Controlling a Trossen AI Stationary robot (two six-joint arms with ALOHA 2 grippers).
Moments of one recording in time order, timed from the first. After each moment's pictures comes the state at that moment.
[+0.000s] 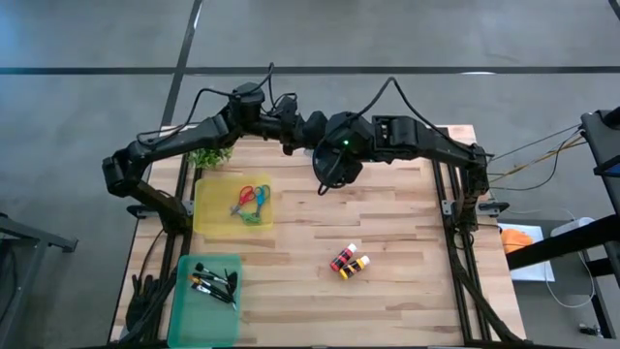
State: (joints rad) left arm 0.47 1.51 1.32 0.10 0.66 -1.36; right arm -0.06 1.88 2.30 -1.12 0.29 -1.23
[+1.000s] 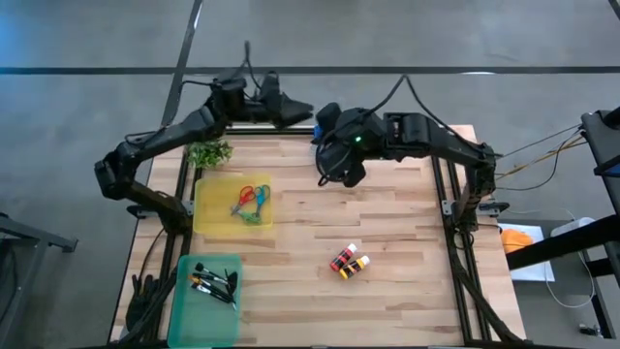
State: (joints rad) left arm 0.57 1.44 1.32 0.11 0.59 -1.14; right arm -0.06 1.83 2.30 -1.13 0.30 -0.91
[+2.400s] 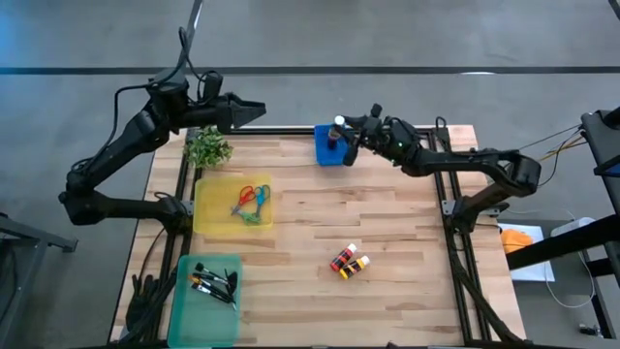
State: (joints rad) left arm 0.64 1.09 1.30 -0.28 0.49 -0.66; right arm -0.48 1.48 0.74 0.87 0.03 -0.06
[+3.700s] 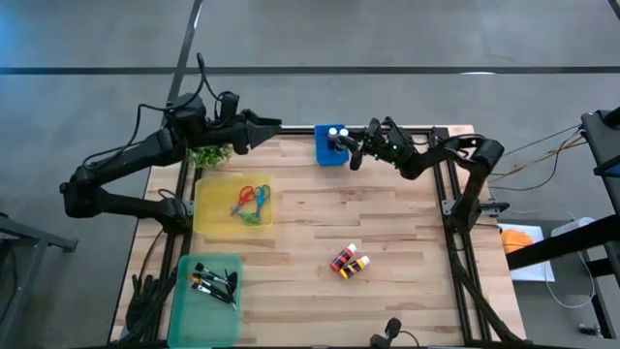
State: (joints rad) left arm 0.43 1.10 1.14 -0.02 0.30 -0.71; right arm -0.69 1.82 0.57 1.26 -0.22 0.15
